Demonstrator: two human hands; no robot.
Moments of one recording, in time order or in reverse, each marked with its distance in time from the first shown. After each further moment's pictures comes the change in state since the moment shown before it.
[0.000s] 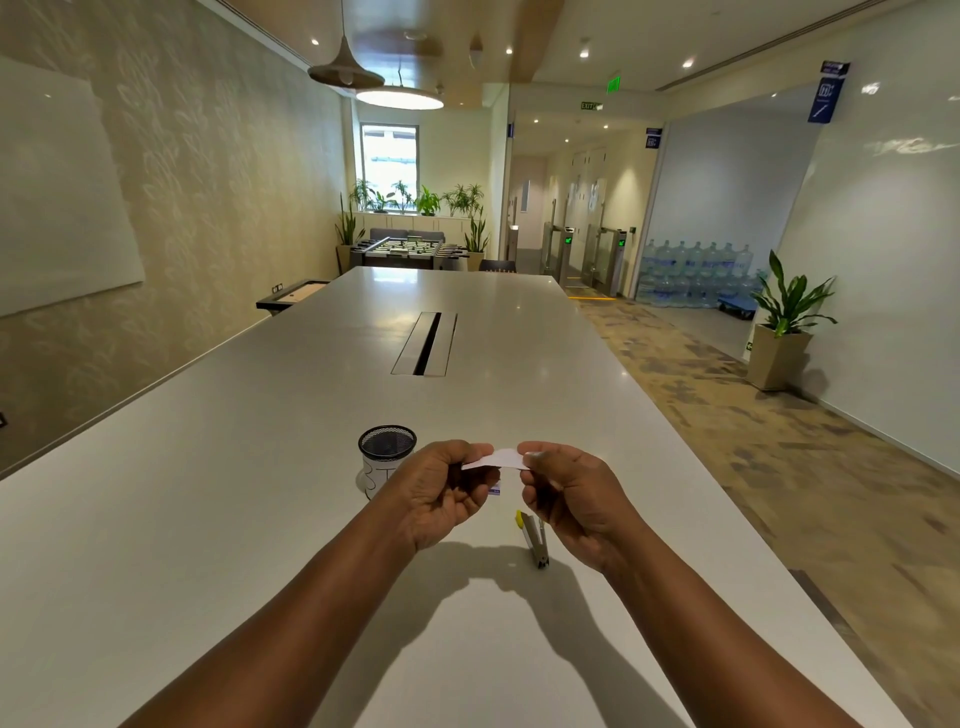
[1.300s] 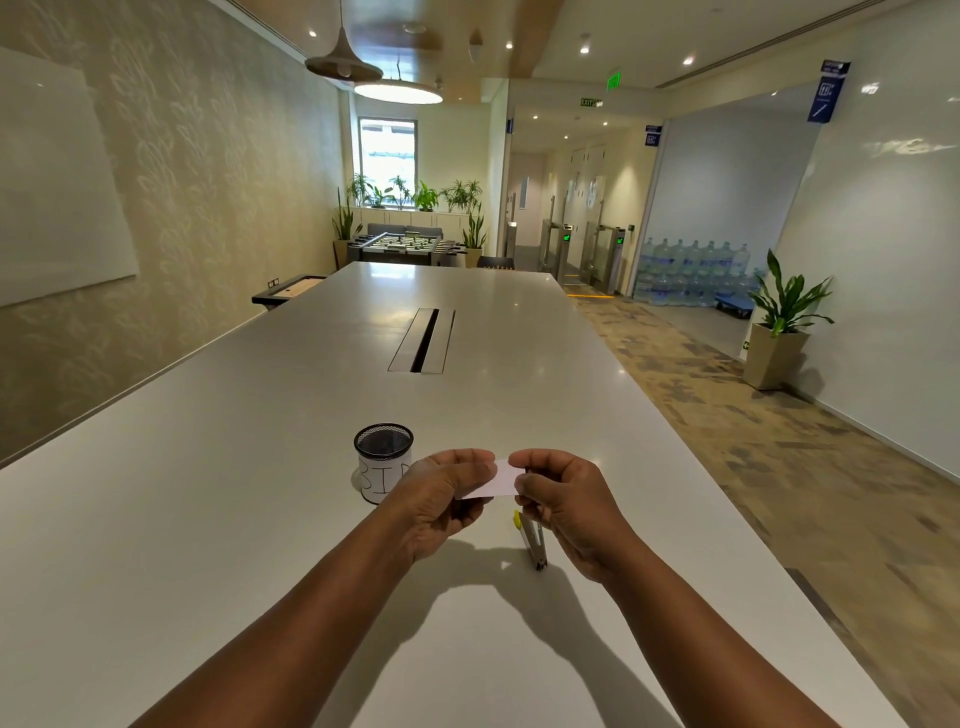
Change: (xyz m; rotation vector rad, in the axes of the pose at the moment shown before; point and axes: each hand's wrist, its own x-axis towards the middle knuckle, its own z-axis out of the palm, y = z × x) left_hand 0.019 -0.014 -0.007 0.131 -0.022 0.075; right_hand 0.010 0.015 -0.009 -0.345 -0.077 -0.165
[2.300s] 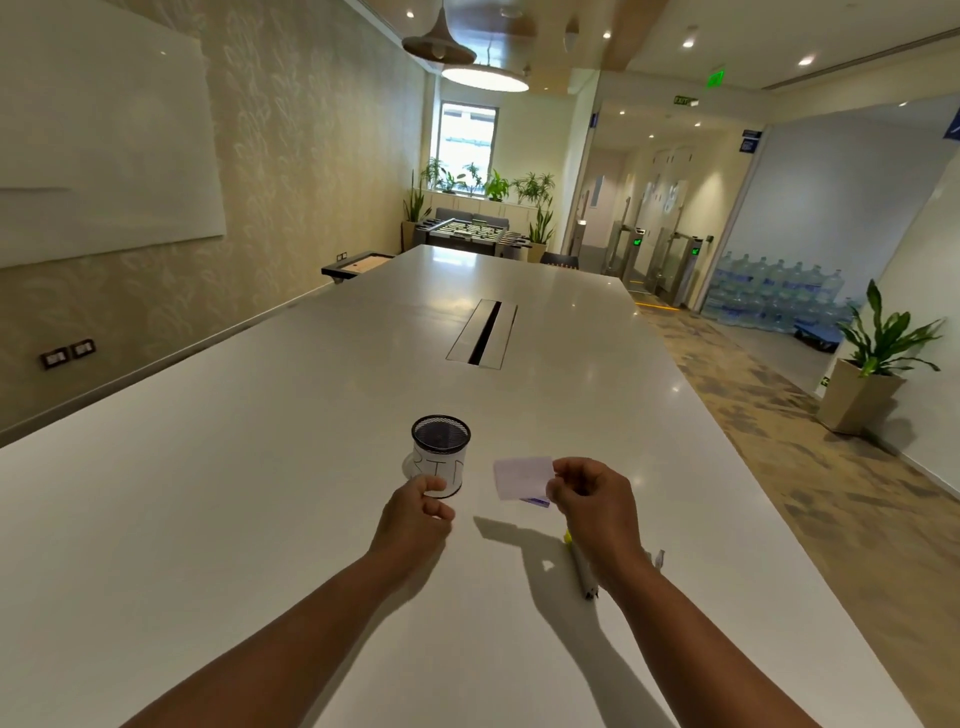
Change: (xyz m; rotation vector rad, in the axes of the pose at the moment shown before) left_hand 0.053 -0.047 -0.110 0.615 0.333 0.247; right_hand 0.060 0.040 0.028 -0.407 0.203 -0.165
